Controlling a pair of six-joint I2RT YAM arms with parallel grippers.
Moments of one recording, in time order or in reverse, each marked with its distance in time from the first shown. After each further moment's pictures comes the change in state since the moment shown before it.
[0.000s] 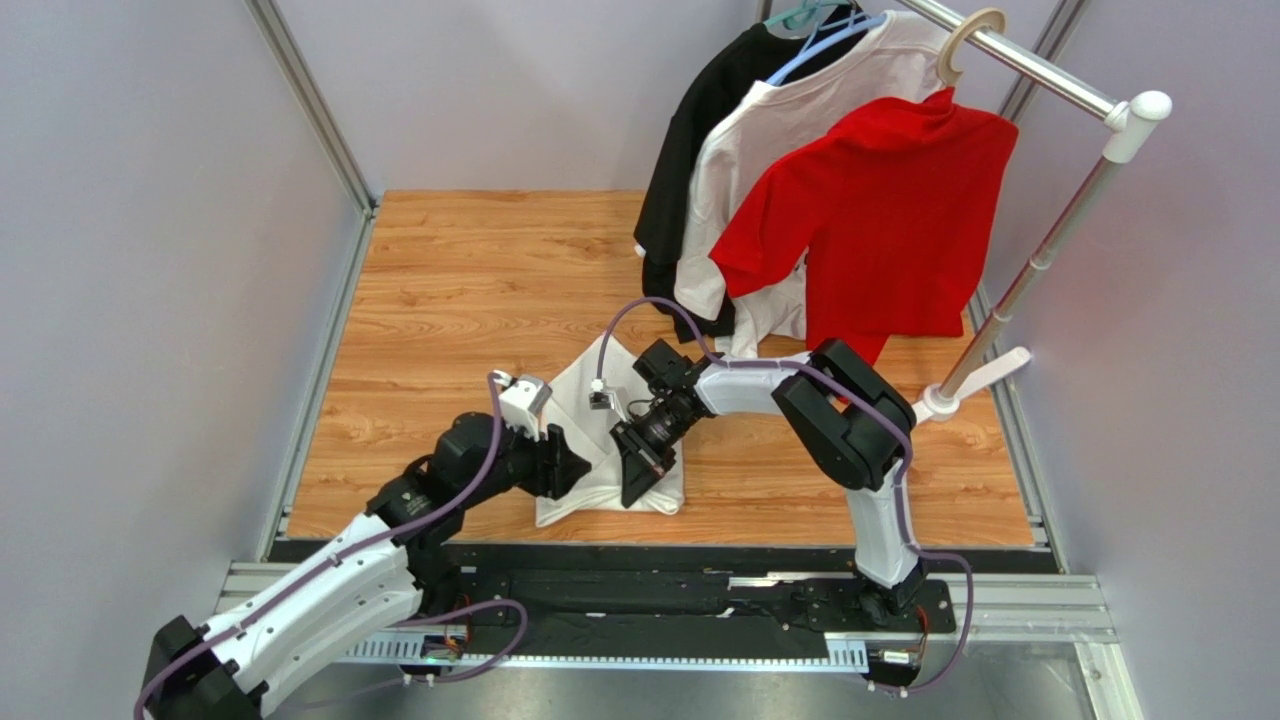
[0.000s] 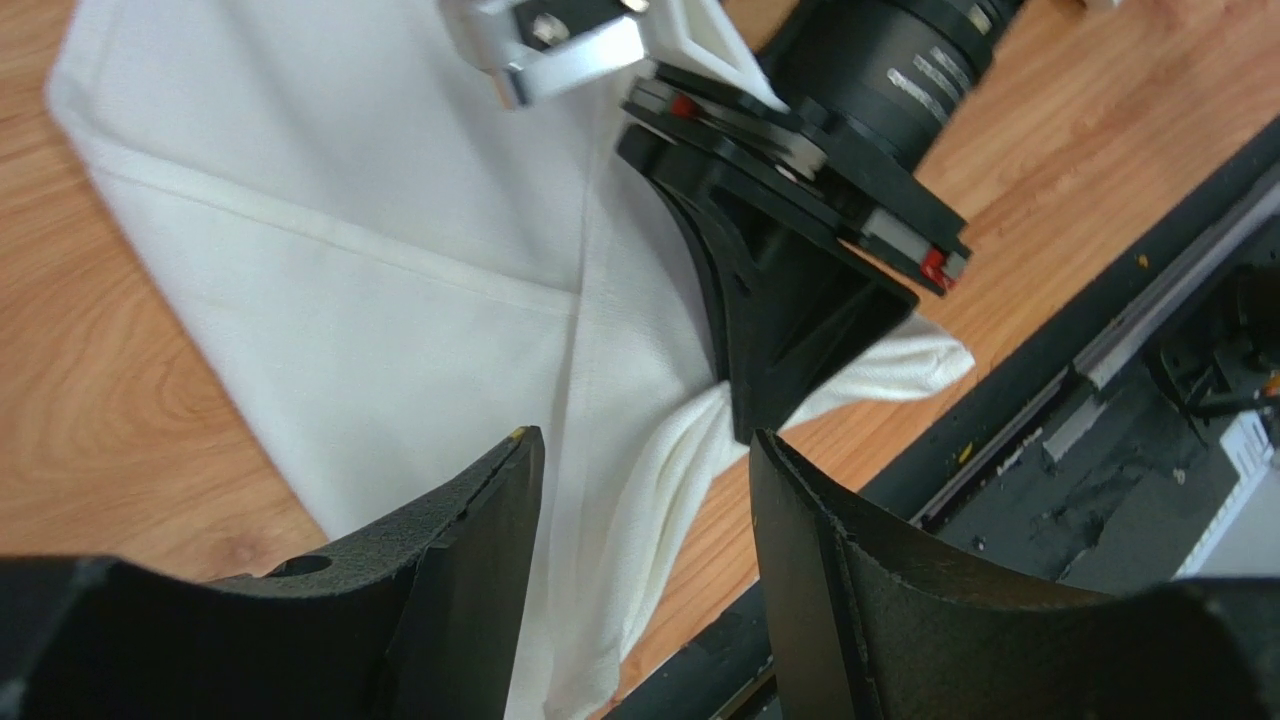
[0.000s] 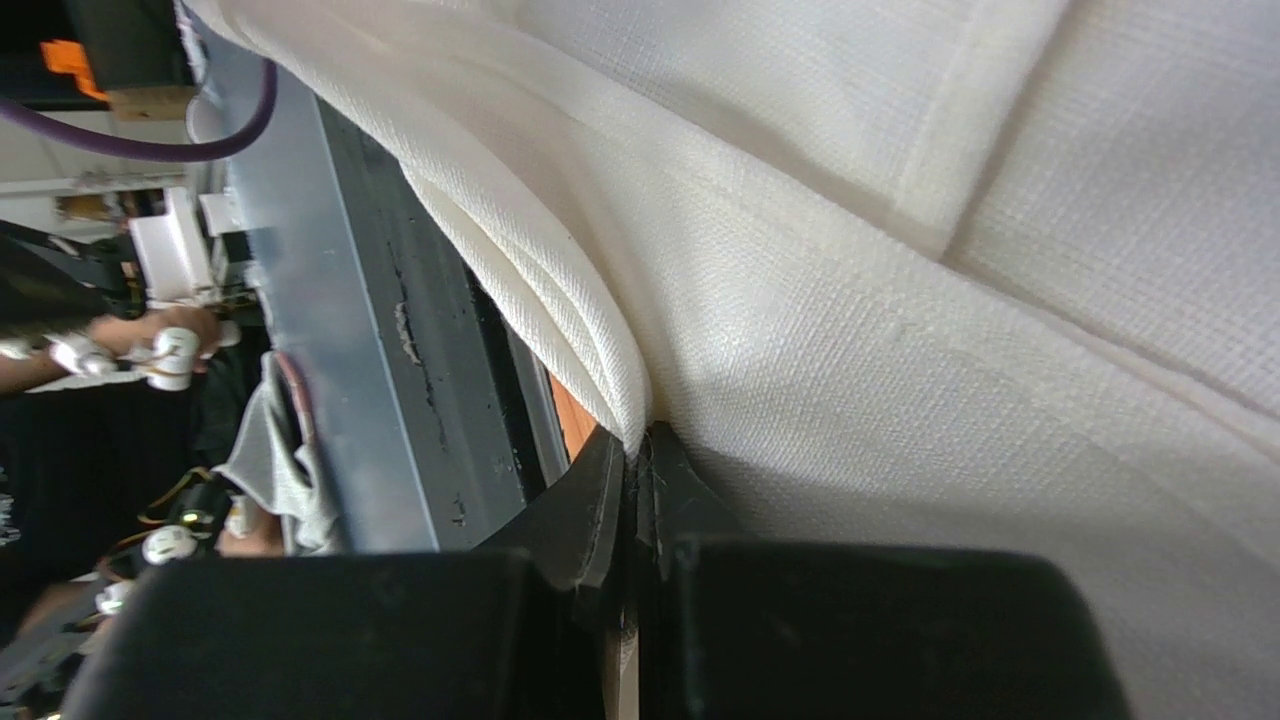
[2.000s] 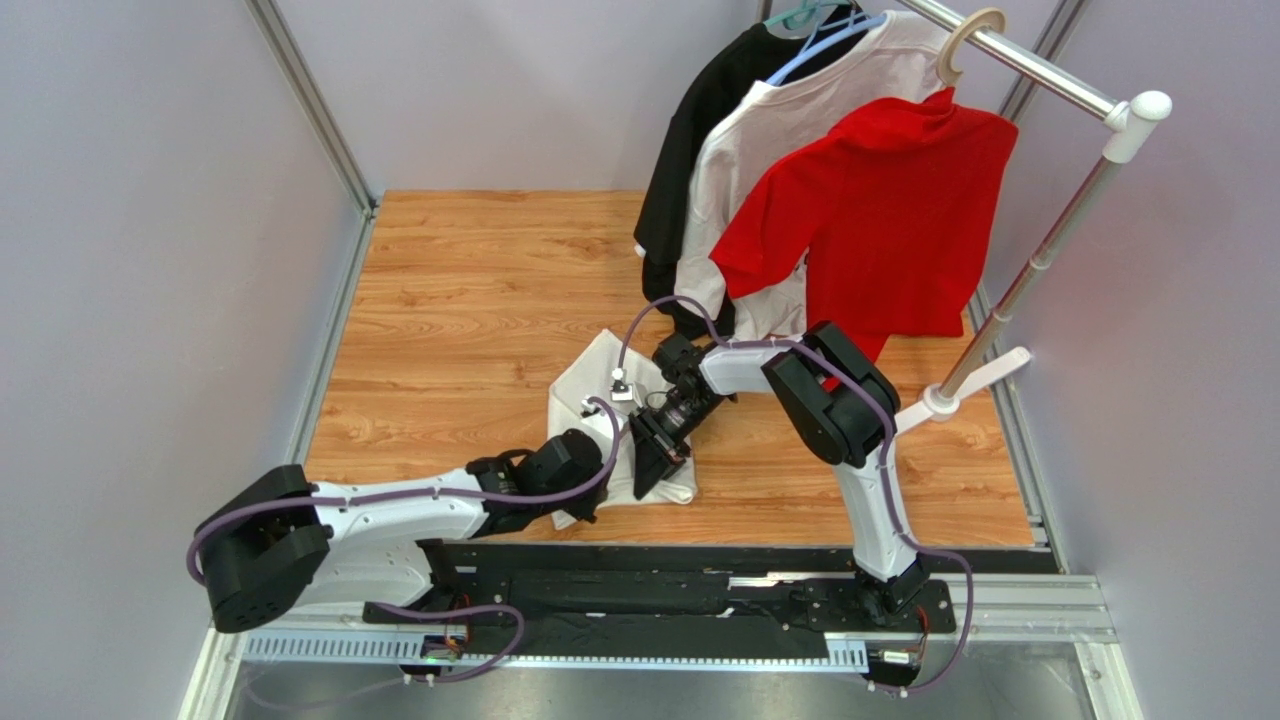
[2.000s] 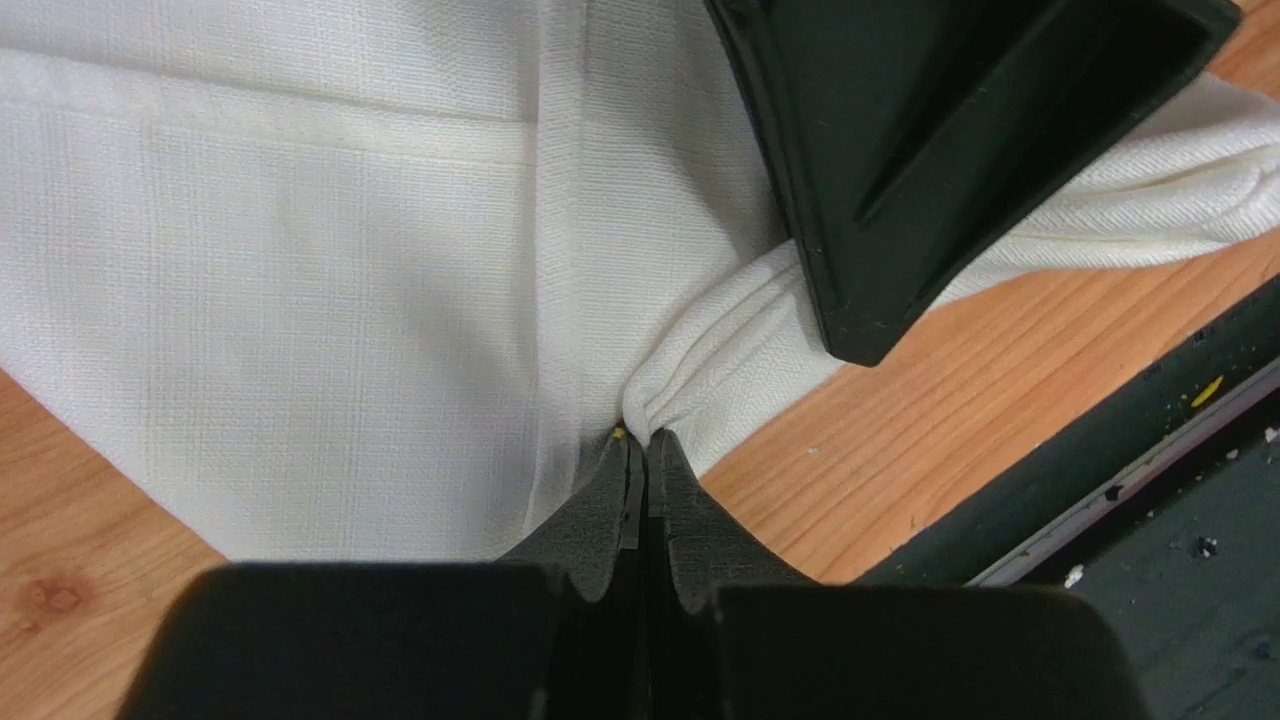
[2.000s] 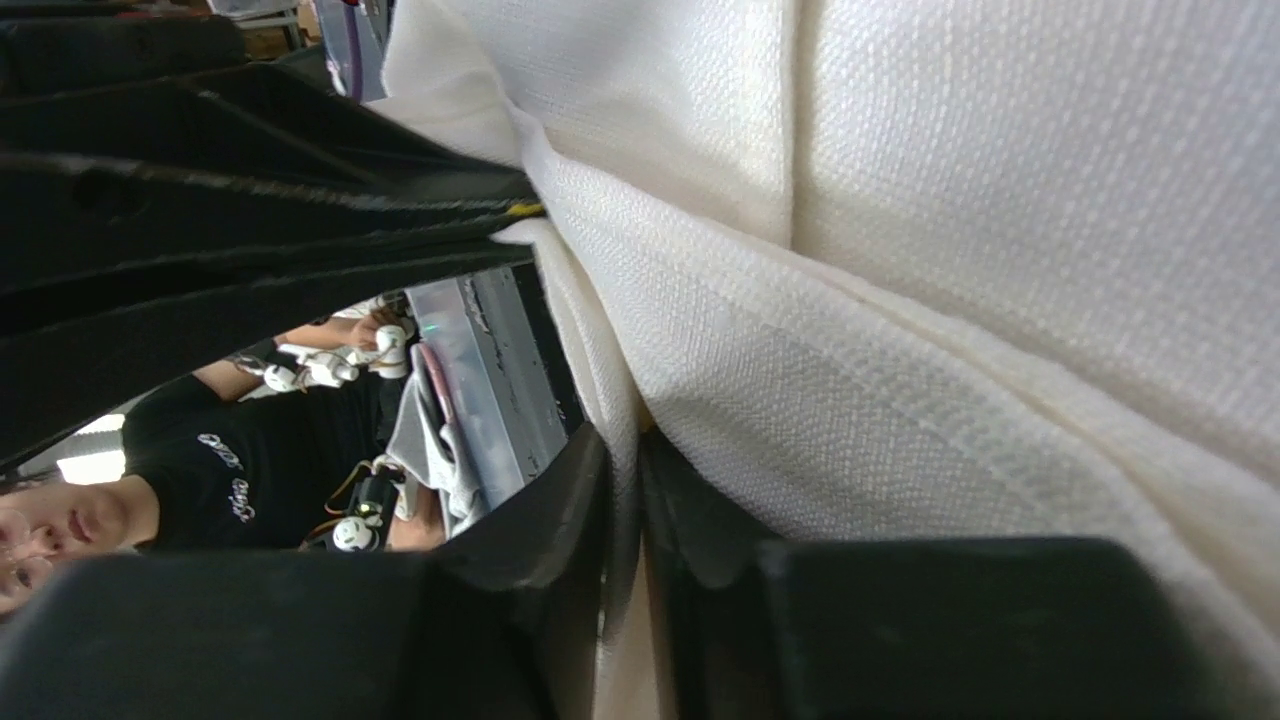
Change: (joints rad) left arm -0.357 0.556 0.102 0.114 -0.298 -0.002; right arm -0.110 0.130 0.093 -0.200 -0.146 -0.006
